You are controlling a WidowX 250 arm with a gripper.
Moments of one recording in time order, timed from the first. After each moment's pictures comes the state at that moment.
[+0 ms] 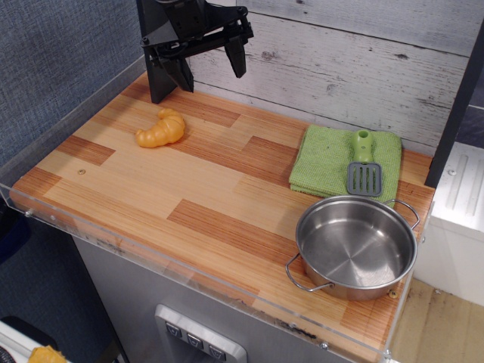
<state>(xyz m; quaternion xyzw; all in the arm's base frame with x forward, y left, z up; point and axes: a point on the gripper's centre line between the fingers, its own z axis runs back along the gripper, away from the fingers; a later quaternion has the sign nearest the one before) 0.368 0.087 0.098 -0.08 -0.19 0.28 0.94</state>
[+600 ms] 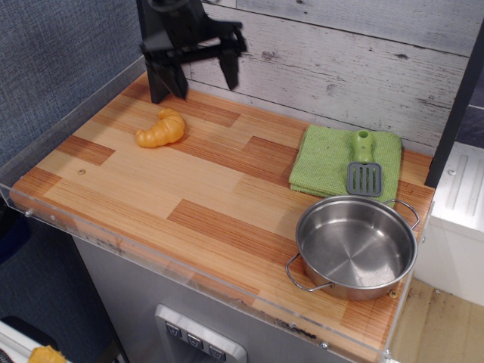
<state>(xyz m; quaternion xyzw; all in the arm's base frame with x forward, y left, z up) 0.363 0.105 0.092 -0.07 -0.16 0.22 0.96</state>
